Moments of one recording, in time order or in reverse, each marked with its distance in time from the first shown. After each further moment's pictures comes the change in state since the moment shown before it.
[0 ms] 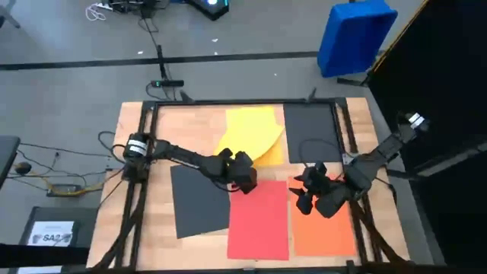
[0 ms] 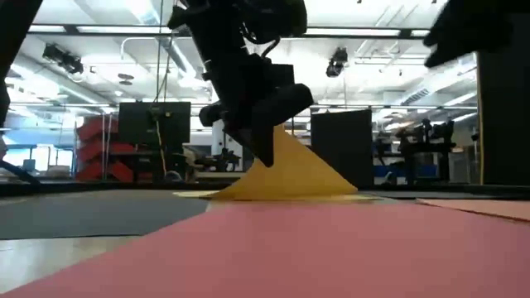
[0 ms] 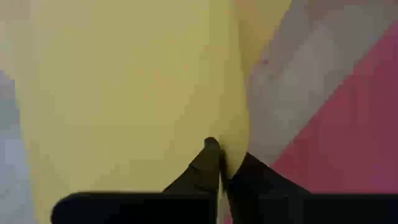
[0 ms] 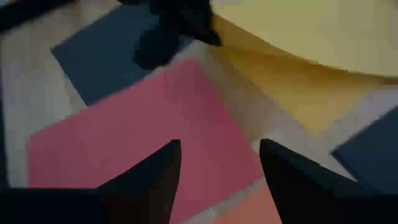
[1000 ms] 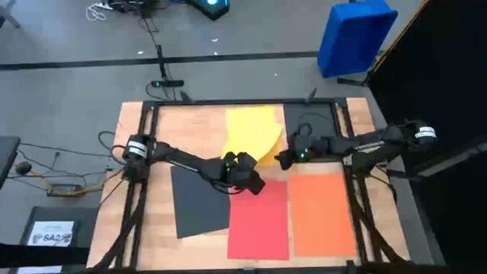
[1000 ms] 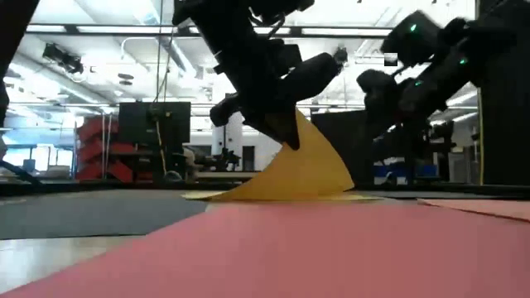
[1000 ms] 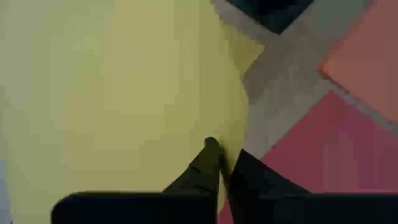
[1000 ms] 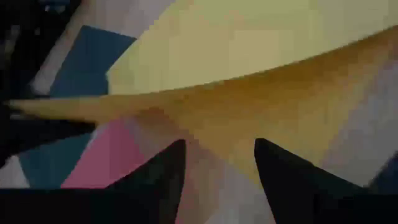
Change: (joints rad) left arm -0.024 0.001 0.000 0.230 -0.040 -0.067; right arm -0.901 -0.004 -0.459 0.818 -0.673 -0.345
